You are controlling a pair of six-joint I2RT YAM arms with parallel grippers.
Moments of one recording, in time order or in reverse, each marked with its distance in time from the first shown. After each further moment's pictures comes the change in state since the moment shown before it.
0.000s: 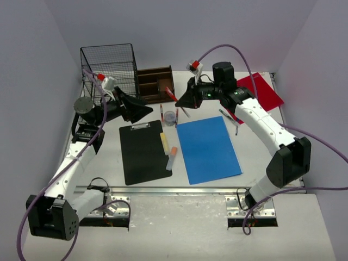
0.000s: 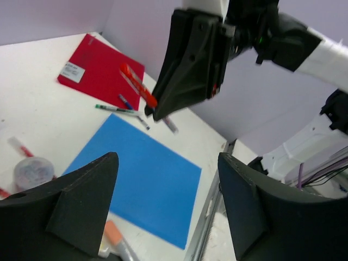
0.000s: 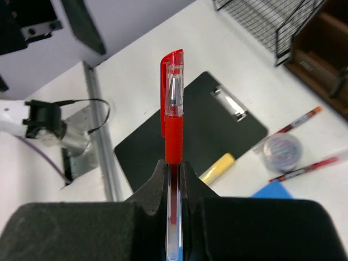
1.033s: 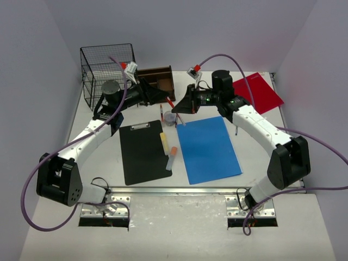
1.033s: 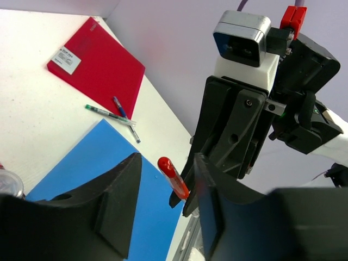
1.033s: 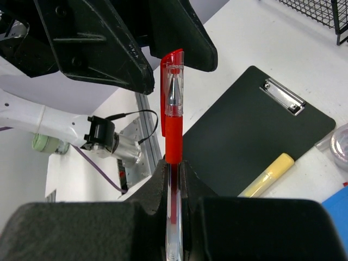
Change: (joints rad) left arm -0.199 0.341 0.194 0.043 -0.231 -0.153; right arm 0.006 -0.027 -0.193 0.278 -0.103 0.351
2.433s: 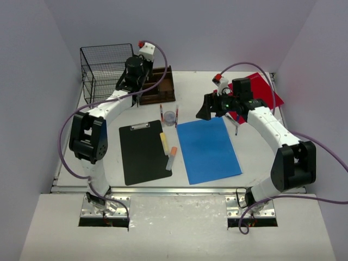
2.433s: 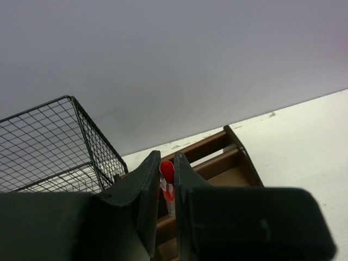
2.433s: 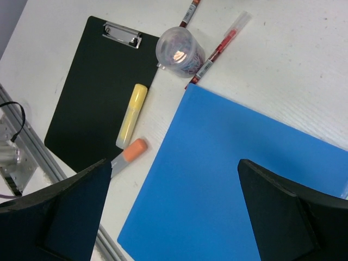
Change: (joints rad) left arm -0.025 0.510 0.511 -0.072 -0.822 0.965; right arm -0.238 -0.052 -0.104 -0.314 0.291 -0.342
